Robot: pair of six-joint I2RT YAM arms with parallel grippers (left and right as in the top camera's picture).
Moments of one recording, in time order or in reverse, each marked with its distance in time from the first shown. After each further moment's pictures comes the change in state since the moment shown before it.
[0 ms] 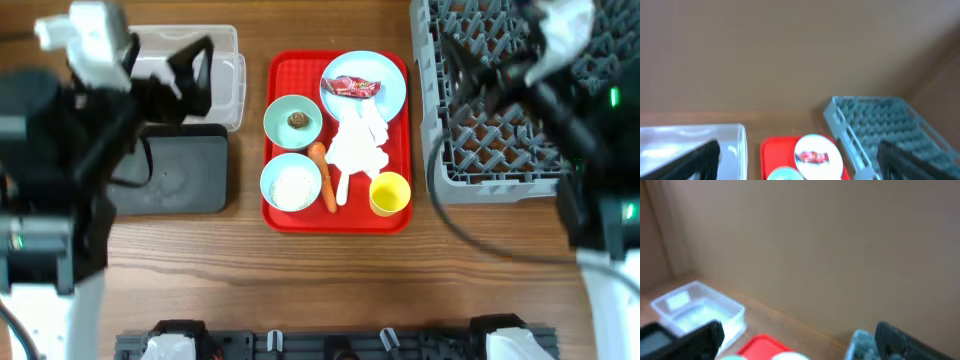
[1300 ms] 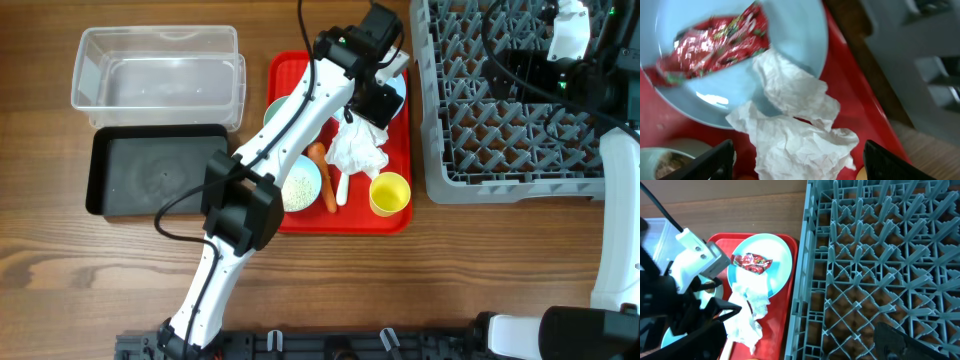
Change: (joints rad) left arm -0.571 1.251 0.781 -0.533 -0.174 0.180; right arm -0.280 0.365 0.182 -0.581 0.035 0.018
